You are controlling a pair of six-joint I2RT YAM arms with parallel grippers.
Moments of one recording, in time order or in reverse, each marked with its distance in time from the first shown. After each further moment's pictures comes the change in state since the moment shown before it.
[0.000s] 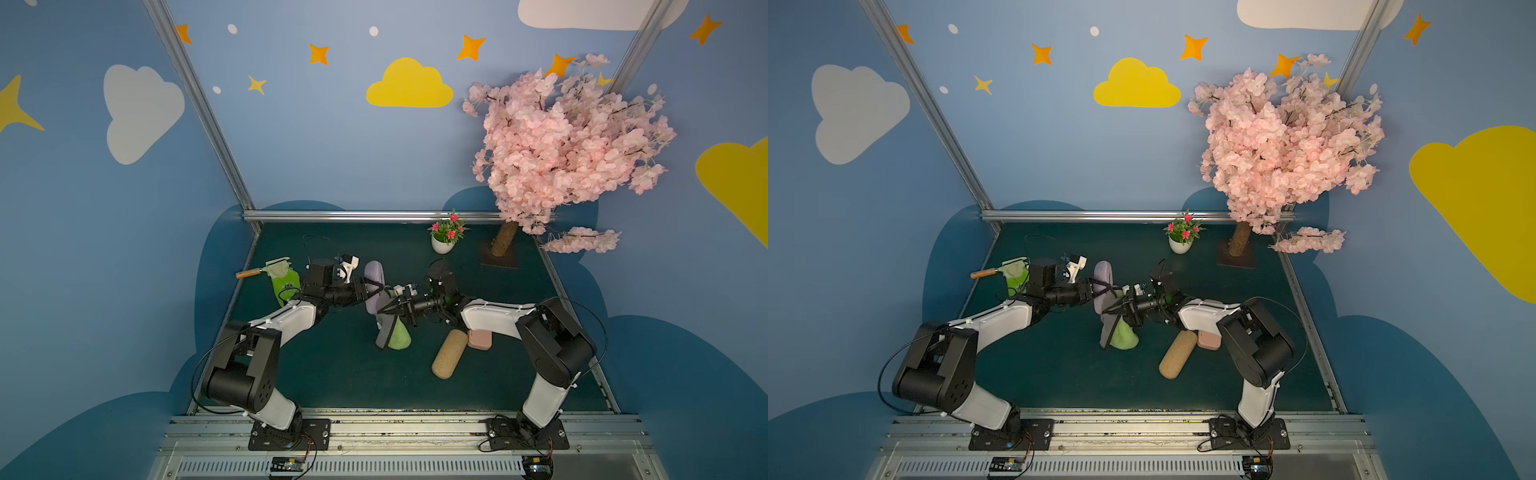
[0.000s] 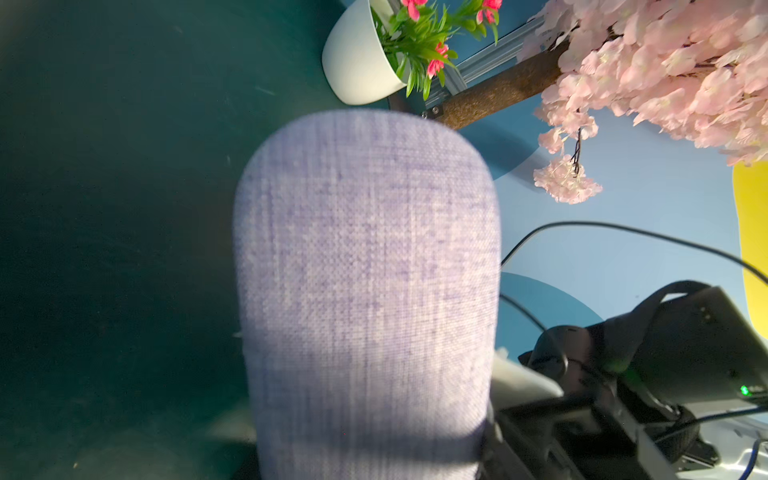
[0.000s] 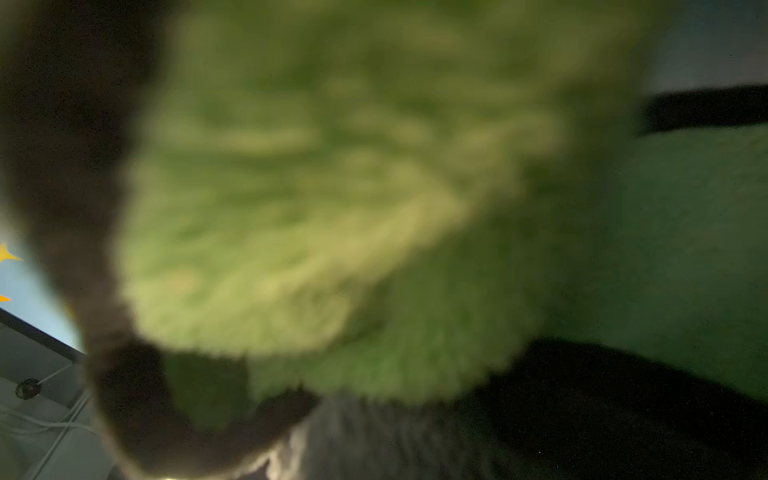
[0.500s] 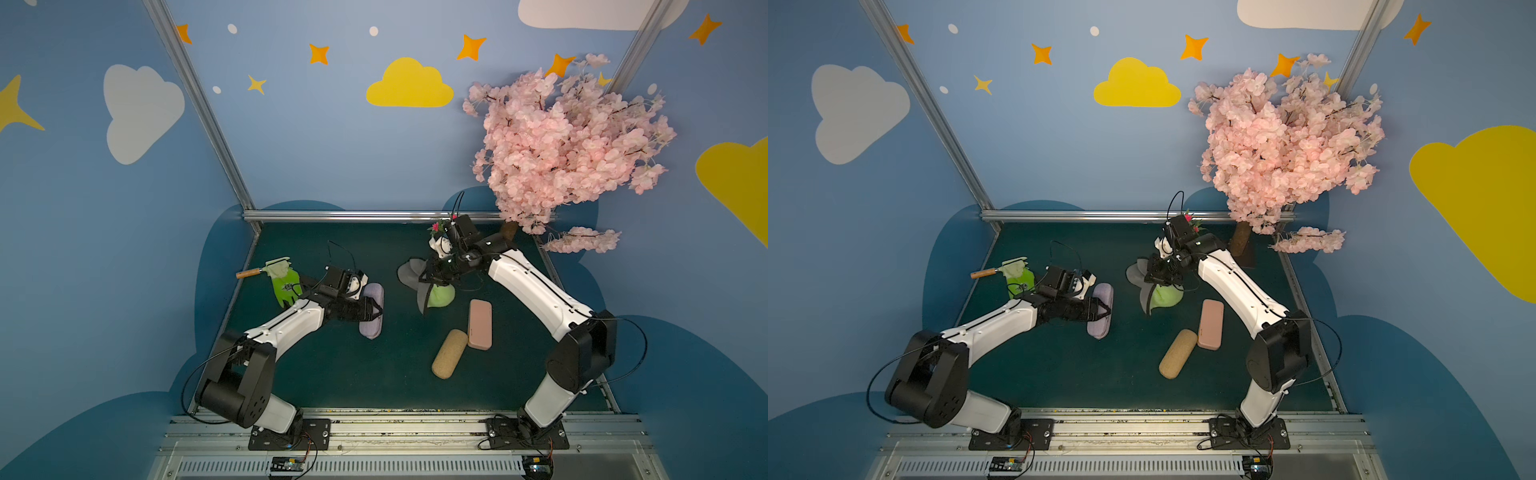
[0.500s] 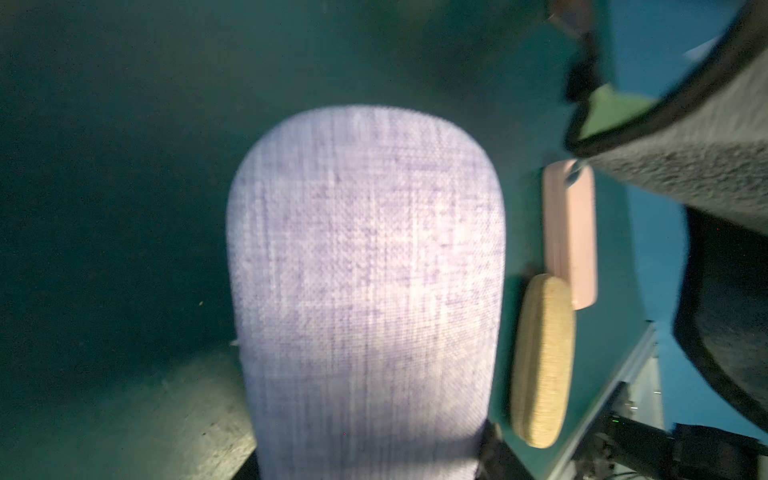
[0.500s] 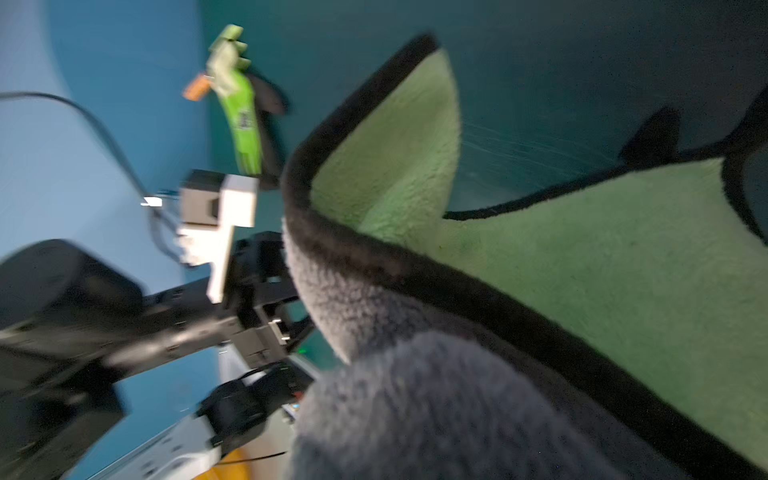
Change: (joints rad) left arm -0.166 -0.032 0.076 -0.565 -0.401 0.307; right arm -0.120 -0.061 0.686 -1.444 0.740 -1.086
